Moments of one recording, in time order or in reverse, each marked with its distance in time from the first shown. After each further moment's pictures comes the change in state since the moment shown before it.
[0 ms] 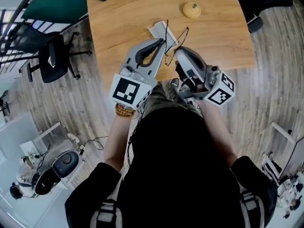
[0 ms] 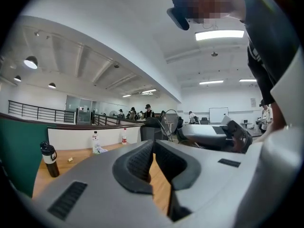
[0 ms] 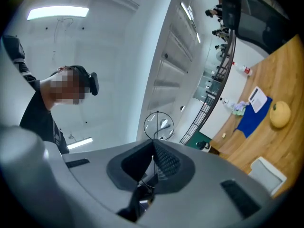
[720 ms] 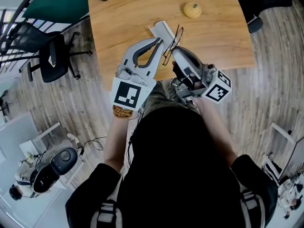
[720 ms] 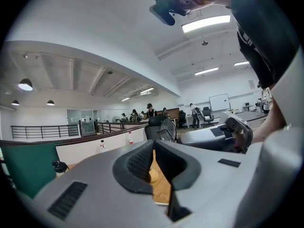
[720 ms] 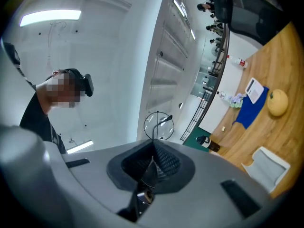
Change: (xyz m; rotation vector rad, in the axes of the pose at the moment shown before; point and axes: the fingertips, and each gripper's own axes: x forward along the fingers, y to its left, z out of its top) left arm -0.008 -0.003 0.010 0.175 0.020 0.035; right arm 0.000 -0.008 -0.013 0.078 0.016 0.000
